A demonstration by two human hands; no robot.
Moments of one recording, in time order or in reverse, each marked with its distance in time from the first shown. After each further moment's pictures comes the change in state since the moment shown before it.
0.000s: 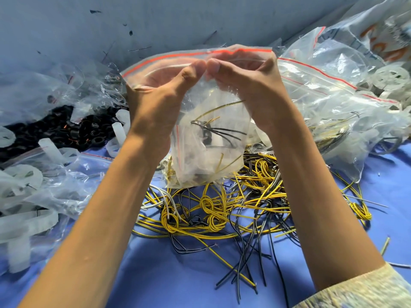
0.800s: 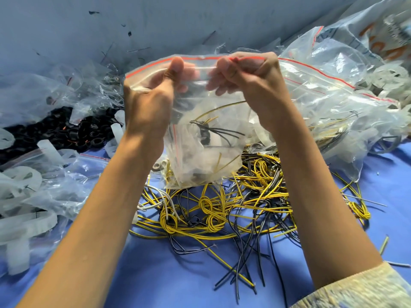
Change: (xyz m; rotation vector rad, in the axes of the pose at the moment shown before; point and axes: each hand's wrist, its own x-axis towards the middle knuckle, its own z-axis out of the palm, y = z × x) left_hand 0.005 -0.004 -0.005 0.129 0.075 -0.023; right_hand -0.003 -0.002 -0.008 -0.143 -0.001 0.033
